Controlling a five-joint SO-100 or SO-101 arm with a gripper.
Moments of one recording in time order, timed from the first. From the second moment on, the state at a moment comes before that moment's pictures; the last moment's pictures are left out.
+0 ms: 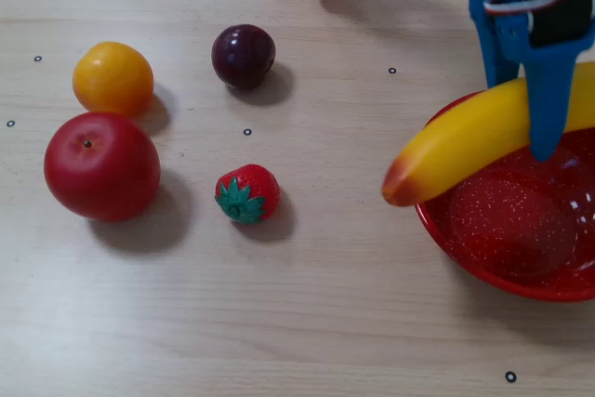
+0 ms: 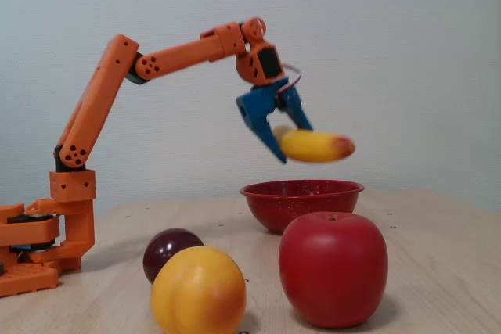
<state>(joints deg) 24.9 64.2 42.8 88.8 -1.2</state>
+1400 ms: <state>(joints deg) 21.7 81.5 32.7 92.9 -1.4</state>
